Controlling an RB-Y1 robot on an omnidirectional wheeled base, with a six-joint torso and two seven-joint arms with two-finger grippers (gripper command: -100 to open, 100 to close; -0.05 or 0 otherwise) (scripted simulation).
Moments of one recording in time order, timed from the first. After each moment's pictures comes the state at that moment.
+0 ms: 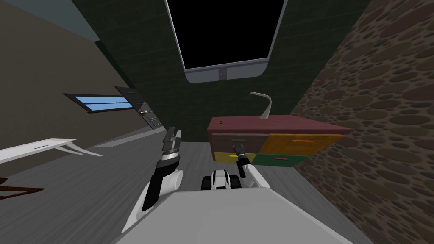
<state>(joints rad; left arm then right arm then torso) 0.47 0.03 0.06 -2.34 -0.04 -0.40 -0.13 0.29 -0.18 0.31 -1.75 1.21 0.38 0.38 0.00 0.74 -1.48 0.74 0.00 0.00</state>
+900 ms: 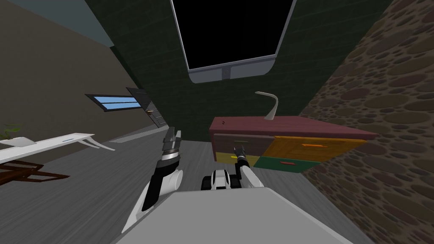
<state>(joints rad) 0.47 0.03 0.06 -2.34 -0.04 -0.40 -0.13 0.24 -0.18 0.37 -1.61 1.45 0.55 0.45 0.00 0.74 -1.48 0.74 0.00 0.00</state>
